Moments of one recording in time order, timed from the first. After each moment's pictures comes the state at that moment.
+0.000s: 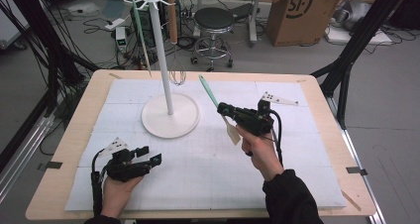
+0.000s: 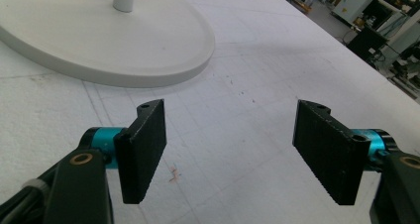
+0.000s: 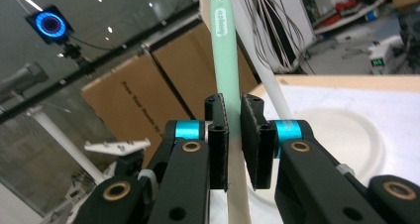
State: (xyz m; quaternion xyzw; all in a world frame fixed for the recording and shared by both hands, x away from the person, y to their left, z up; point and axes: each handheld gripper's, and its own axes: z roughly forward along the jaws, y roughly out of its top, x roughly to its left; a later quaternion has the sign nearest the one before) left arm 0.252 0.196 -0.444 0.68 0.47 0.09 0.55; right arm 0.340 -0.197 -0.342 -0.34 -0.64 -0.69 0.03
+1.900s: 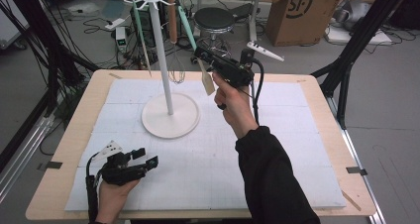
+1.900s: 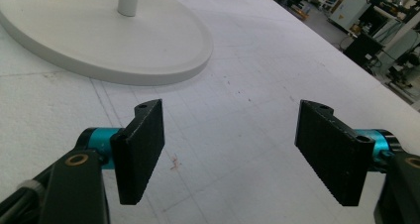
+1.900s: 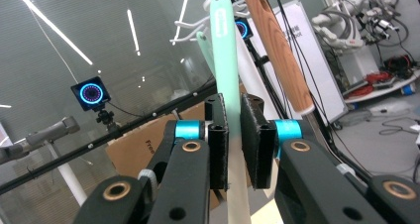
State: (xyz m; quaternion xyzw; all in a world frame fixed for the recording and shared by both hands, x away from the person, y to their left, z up) left arm 0.243 0.204 -0.442 0.68 0.47 0.09 0.56; right arm 0.398 -0.133 -0.246 -0.29 -0.56 -0.78 0.02
